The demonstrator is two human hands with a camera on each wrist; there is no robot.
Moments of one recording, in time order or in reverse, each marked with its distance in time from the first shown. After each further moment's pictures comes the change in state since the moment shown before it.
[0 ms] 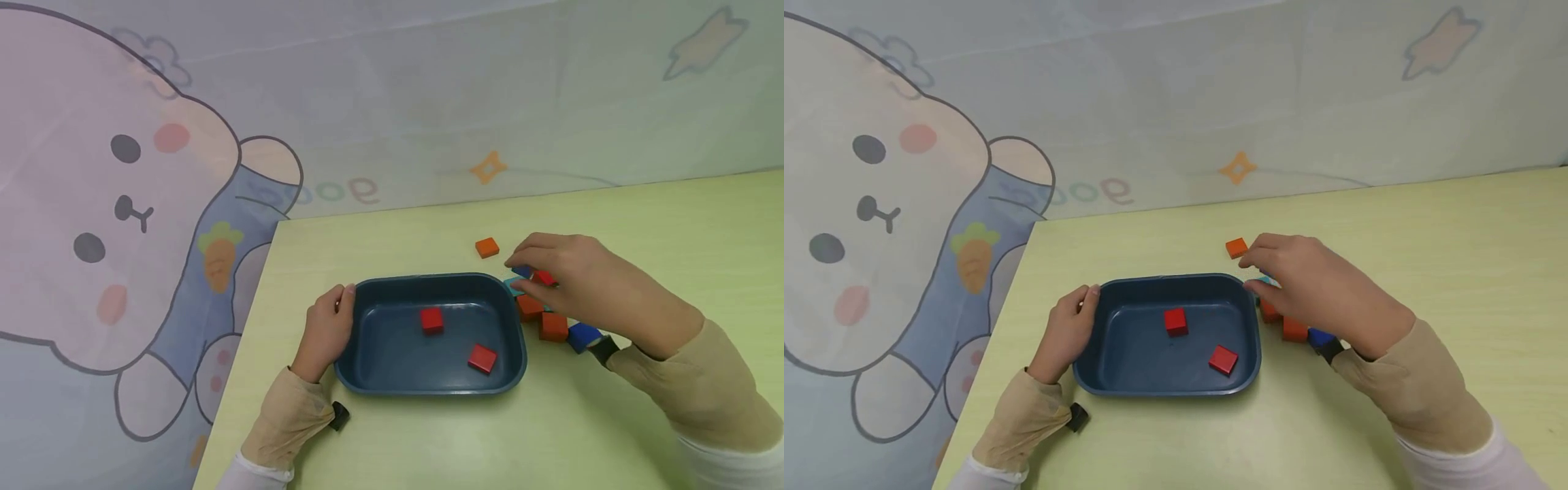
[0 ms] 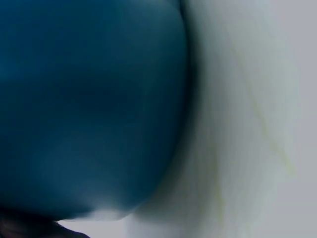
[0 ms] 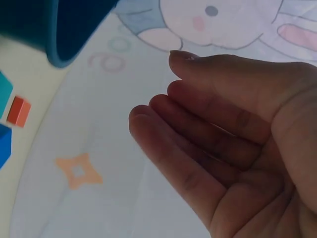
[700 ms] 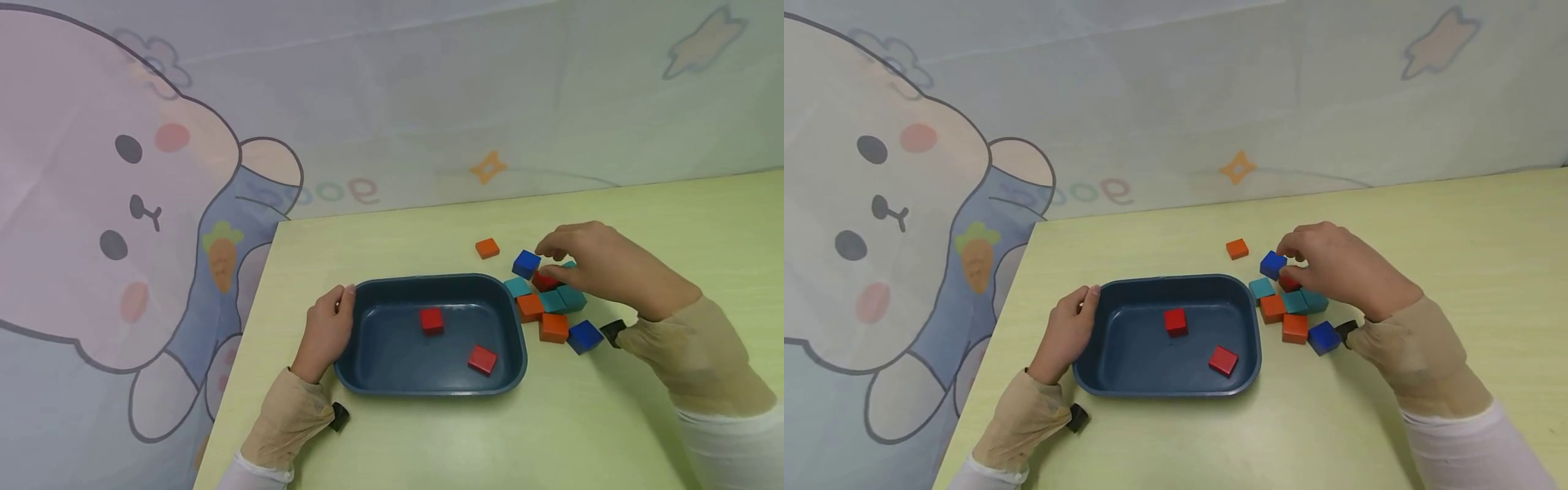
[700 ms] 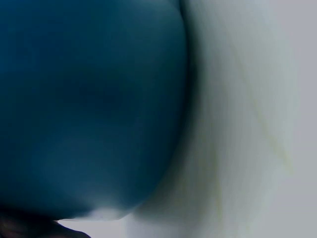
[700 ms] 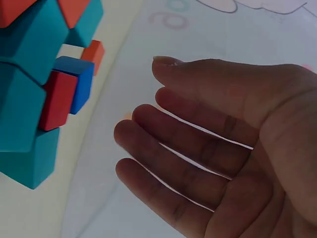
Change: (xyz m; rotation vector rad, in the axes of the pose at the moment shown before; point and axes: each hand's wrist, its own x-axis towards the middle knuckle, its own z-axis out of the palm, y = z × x) left_hand -0.001 0.002 0.001 -0.011 0.002 -0.015; right_hand -0.009 0.063 0.012 0.010 -0.340 0.327
